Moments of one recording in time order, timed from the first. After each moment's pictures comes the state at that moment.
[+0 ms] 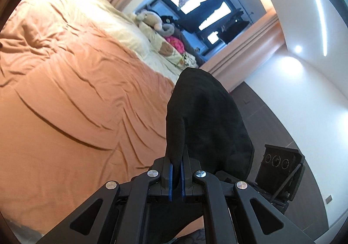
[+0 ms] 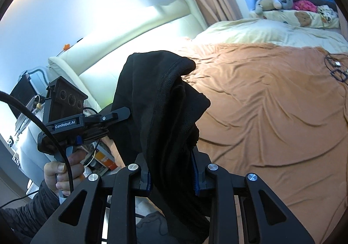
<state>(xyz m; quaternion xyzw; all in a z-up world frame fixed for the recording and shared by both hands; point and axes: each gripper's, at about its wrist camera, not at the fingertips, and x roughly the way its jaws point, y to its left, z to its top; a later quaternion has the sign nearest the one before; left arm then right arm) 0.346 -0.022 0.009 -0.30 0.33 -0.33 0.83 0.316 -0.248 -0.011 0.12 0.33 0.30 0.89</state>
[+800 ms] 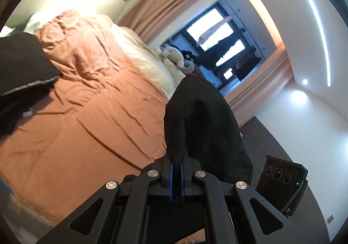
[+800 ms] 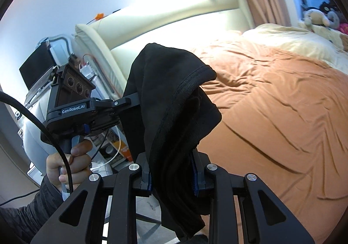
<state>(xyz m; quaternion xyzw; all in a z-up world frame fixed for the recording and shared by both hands) 0.322 0.172 0.010 -0.35 0.26 -0.25 0.86 0.394 -0.114 -0.027 0.05 0.32 0.39 0.86</state>
